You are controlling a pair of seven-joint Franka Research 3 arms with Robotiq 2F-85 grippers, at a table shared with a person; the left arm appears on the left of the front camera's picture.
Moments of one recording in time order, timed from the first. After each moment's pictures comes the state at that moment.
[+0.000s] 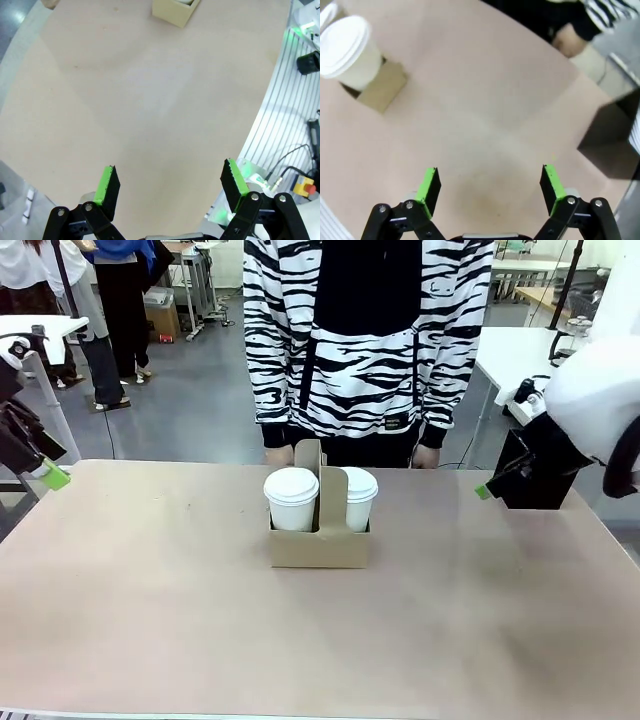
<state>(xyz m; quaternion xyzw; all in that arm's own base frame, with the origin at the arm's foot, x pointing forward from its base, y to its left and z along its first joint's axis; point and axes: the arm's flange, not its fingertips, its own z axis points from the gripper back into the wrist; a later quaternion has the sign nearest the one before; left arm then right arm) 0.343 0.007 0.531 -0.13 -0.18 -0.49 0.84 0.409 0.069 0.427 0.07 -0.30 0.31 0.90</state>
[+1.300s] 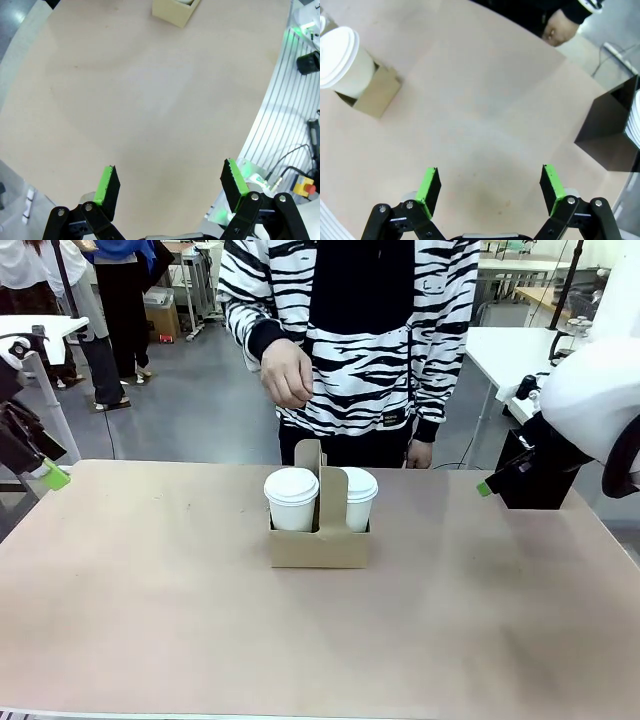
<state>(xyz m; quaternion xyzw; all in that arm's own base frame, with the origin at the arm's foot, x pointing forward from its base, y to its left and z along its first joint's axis) 0.343 0.007 0.531 -0.13 -0.18 -0.49 0.84 0.409 0.071 0.429 0.07 -0.29 0.29 0.91</state>
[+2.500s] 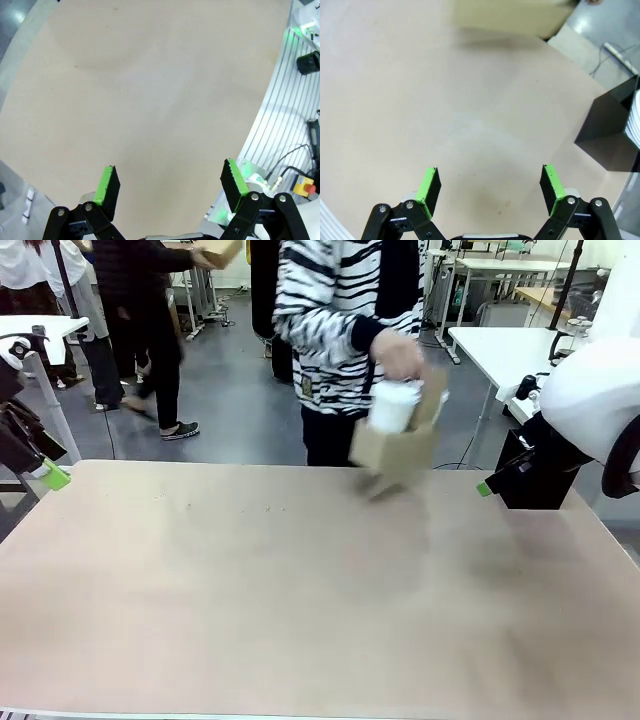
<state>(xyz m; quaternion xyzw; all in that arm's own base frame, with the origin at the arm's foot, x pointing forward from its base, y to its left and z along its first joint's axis) 0.343 0.007 0.531 -0.13 -0.18 -0.49 0.84 0.409 0.071 0.429 0.07 -0.29 0.29 0.91</state>
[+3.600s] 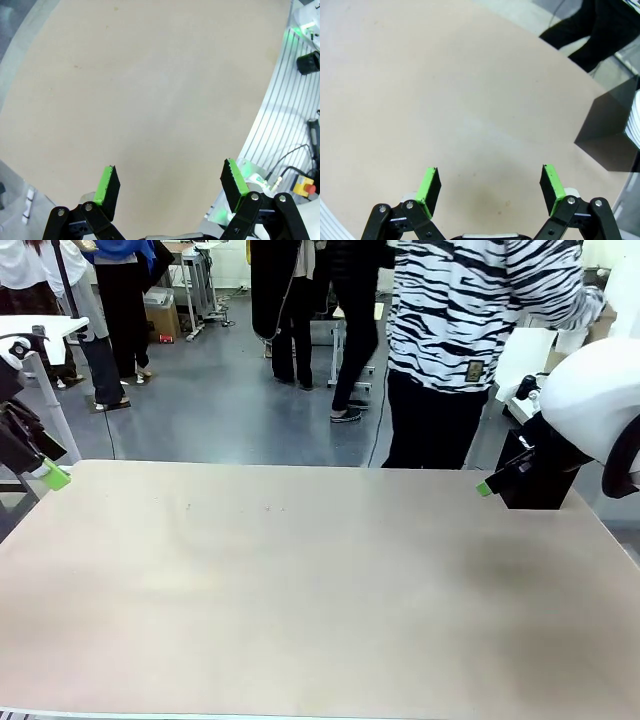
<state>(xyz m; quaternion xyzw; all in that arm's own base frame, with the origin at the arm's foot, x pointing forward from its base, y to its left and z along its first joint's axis) 0.343 0.007 0.531 -0.13 -0.18 -0.49 0.84 0.409 0.071 0.429 0.07 -0.29 0.30 0.91</state>
